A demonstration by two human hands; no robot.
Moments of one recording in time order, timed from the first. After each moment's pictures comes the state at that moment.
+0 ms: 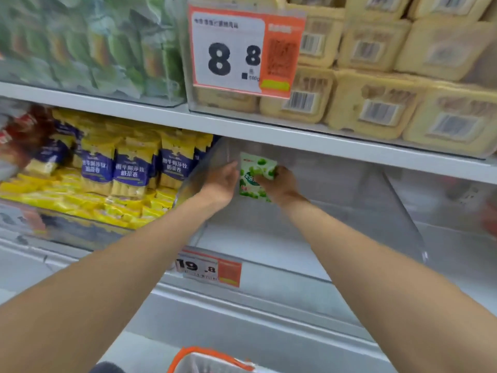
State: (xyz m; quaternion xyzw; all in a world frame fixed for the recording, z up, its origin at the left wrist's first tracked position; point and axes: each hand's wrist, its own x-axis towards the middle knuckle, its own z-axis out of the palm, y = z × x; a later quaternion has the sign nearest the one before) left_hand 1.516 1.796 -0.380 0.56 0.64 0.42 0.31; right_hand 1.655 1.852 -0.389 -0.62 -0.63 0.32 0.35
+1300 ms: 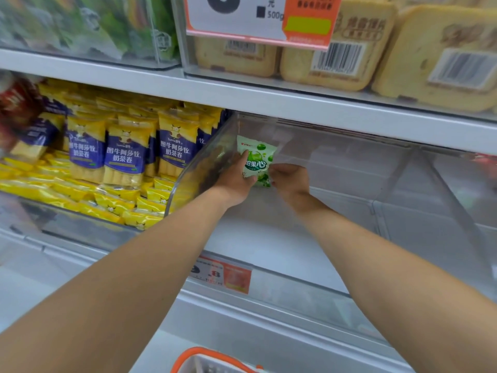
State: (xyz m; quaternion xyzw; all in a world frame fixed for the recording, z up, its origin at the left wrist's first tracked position) left_hand 1.512 1.830 -0.421 0.61 0.67 0.31 0.28; right_hand 1.646 1.877 -0.434 -0.60 -0.56 0.38 0.42
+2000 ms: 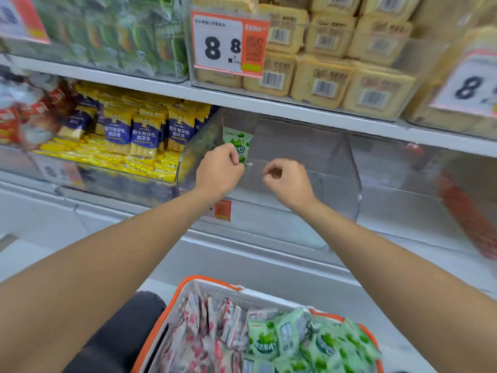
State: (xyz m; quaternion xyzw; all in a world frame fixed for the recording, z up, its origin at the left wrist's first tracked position) left_hand 1.562 1.675 -0.349 0.59 0.68 0.41 0.13; right_hand 1.721 1.698 -0.360 -0.52 -0.76 0.16 0.37
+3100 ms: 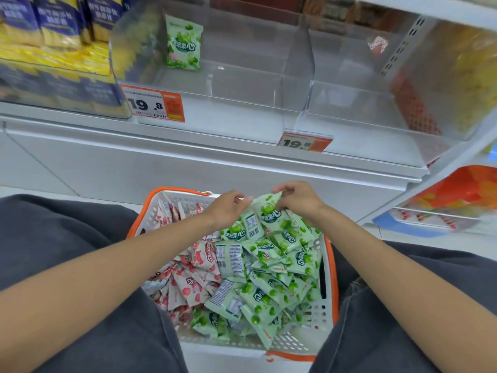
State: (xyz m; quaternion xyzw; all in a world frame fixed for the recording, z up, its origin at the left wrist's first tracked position) left_hand 1.661 1.523 -0.517 0.61 0.59 0.17 0.50; right_hand 1.854 1.536 -0.477 -0.69 -0.51 0.47 0.20
